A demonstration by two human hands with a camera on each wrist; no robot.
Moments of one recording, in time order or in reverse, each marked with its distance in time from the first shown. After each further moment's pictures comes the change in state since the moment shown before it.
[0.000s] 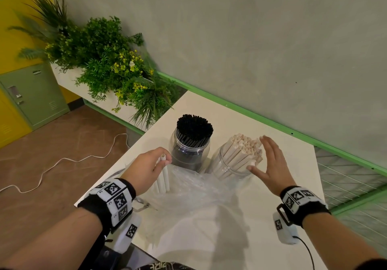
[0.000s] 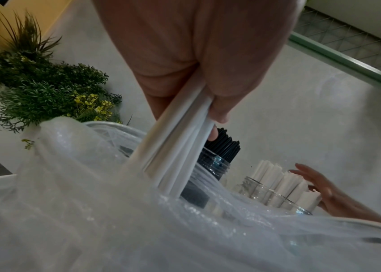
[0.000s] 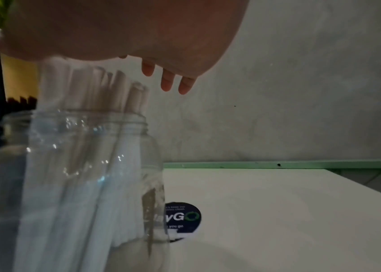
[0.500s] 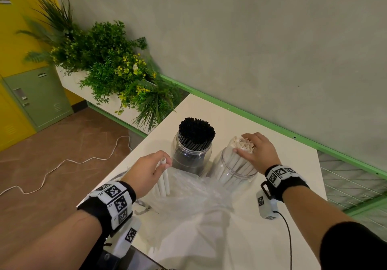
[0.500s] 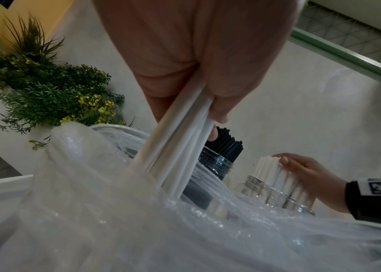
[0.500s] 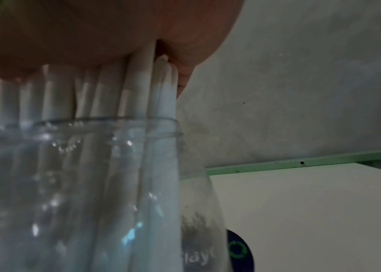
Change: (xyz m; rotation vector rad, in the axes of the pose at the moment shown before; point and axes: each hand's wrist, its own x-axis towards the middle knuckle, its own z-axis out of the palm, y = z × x) left_hand -0.002 -0.002 -0.003 0.021 -0.015 -0.022; right_hand 0.063 -0.024 0.014 0.060 0.063 -0.018
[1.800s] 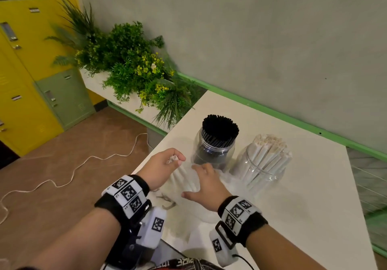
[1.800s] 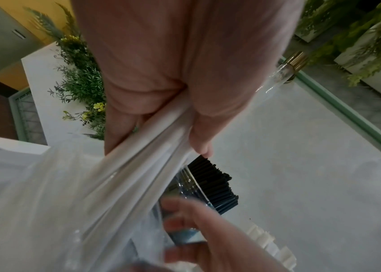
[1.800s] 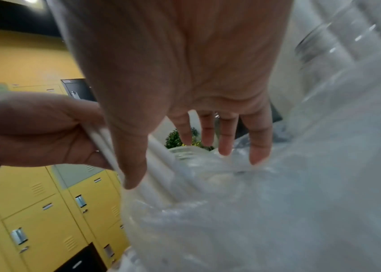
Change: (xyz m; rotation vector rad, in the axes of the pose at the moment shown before) left_hand -0.009 -0.018 -0.026 -0.330 -0.094 -0.271; right_hand -0.068 -0.186 0.102 0.153 -0.678 0.163
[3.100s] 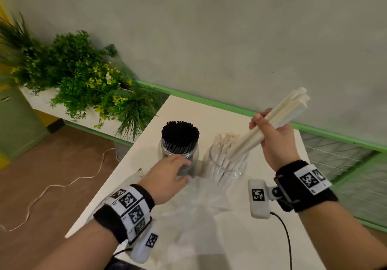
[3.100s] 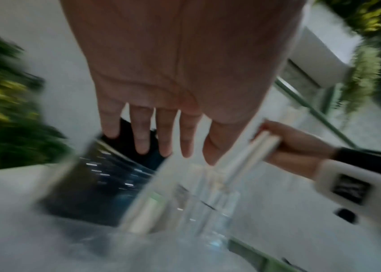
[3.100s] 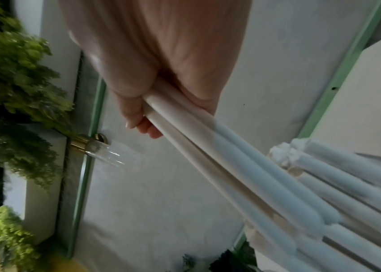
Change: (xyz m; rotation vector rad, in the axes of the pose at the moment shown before) left_hand 0.027 0.064 0.066 0.516 -0.179 0.395; right_hand -0.072 0.070 -0.195 1.075 0.919 -0.149
